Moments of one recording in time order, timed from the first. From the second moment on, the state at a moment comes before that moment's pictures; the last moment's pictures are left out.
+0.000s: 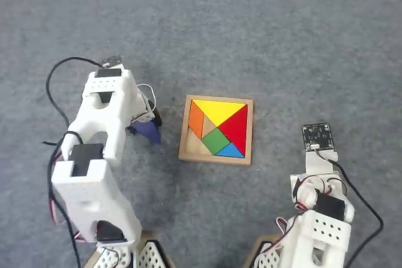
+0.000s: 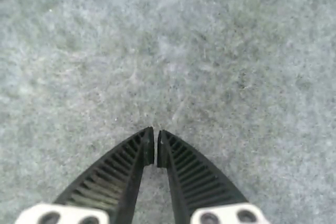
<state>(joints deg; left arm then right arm) -10.0 21.8 12.5 73.3 25.7 15.7 -76.8 91.2 56.7 22.6</state>
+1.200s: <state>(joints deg) -7.9 22.7 -13.1 93.5 -59.4 13.5 -76.8 91.2 56.7 22.6</state>
